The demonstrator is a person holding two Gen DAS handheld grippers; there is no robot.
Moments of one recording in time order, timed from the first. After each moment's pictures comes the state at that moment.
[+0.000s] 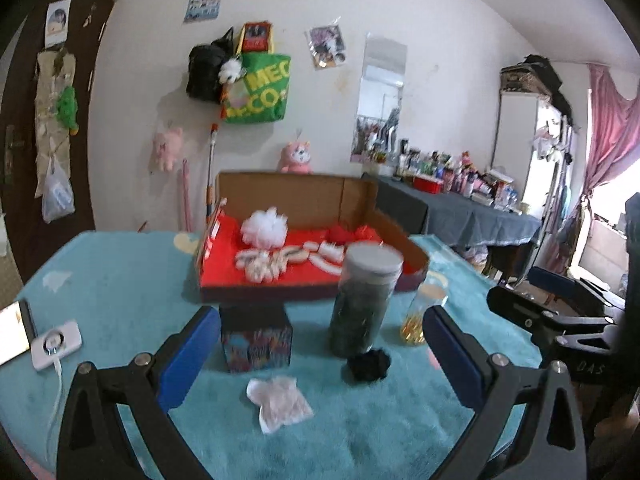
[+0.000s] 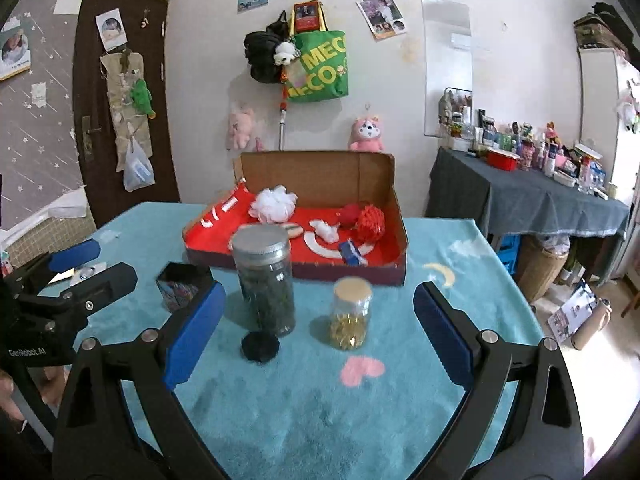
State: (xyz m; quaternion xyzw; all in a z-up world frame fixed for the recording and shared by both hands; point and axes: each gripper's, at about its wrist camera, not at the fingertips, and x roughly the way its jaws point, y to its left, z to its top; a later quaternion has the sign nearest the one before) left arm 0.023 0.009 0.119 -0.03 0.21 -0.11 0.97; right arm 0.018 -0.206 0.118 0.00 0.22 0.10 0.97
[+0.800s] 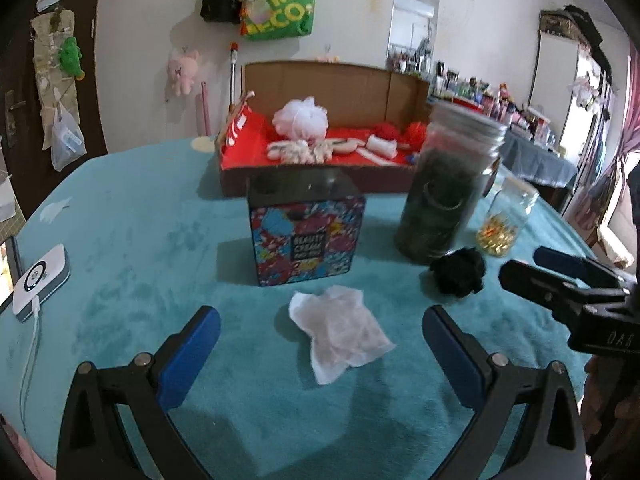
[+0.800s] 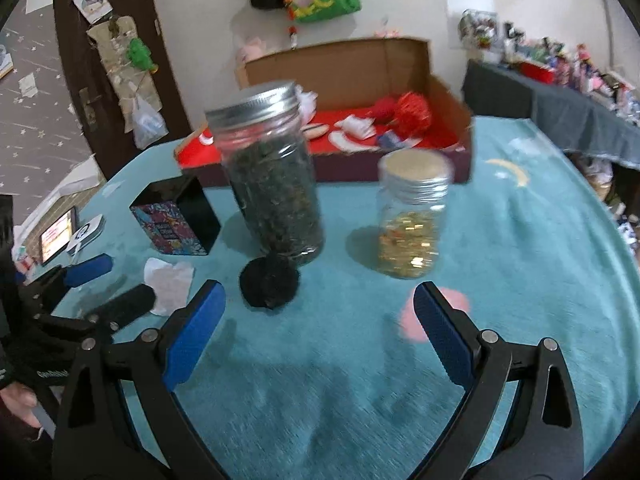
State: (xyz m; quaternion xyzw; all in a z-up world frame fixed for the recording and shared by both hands) left arm 0.065 0.030 0.036 -0.01 0.35 -0.07 0.94; right arm 0.091 -0.180 0.028 0.04 0.35 0.17 0.92
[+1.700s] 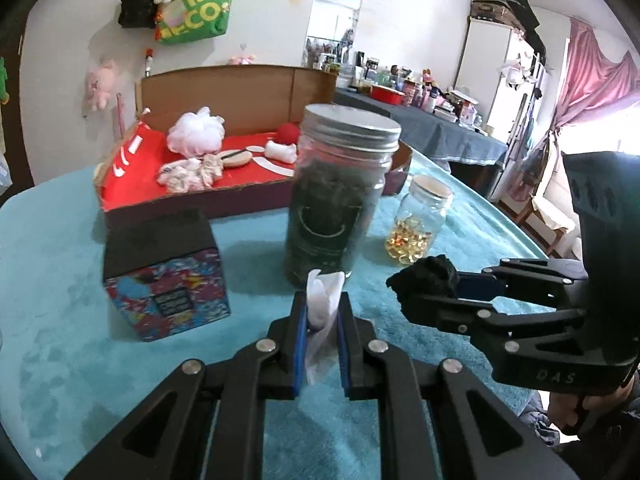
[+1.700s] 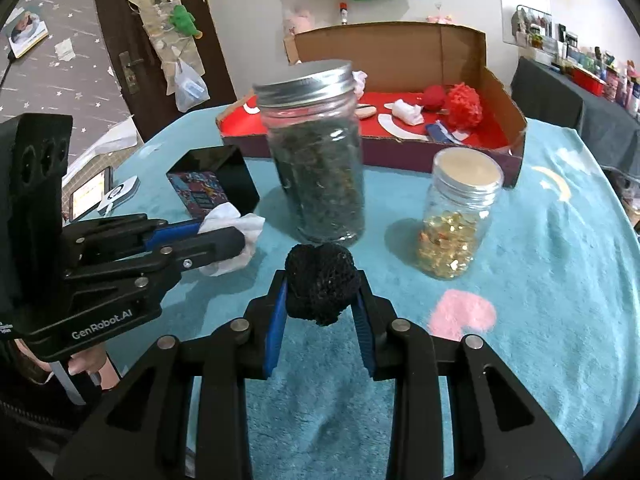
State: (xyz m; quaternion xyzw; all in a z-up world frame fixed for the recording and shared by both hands) left arm 0.081 -0.019 0.052 0.00 0.35 -0.21 0.91; right arm 0.087 -0.183 0.035 0.00 0.38 0.24 0.89
